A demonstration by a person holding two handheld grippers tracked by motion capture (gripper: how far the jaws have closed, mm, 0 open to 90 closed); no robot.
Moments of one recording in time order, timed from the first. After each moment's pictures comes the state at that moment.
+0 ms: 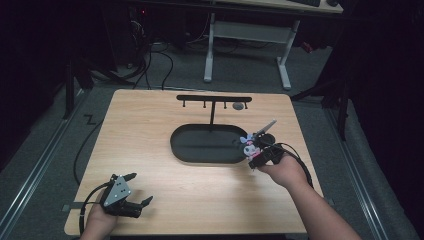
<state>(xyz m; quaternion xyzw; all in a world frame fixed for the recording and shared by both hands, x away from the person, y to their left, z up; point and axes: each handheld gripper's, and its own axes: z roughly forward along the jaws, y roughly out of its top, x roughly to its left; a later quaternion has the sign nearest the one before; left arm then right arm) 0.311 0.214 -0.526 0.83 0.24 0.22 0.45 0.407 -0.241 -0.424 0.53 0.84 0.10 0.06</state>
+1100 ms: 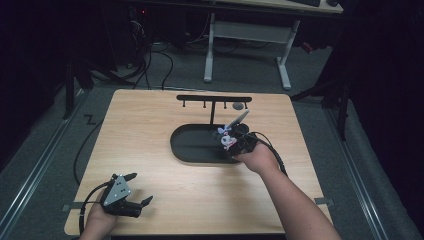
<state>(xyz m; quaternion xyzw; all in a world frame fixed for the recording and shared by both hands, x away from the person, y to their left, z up) 0.312 0.214 -0.526 0.83 0.24 0.21 0.45 0.453 -0.180 -0.436 0.50 0.86 0.12 0.07</state>
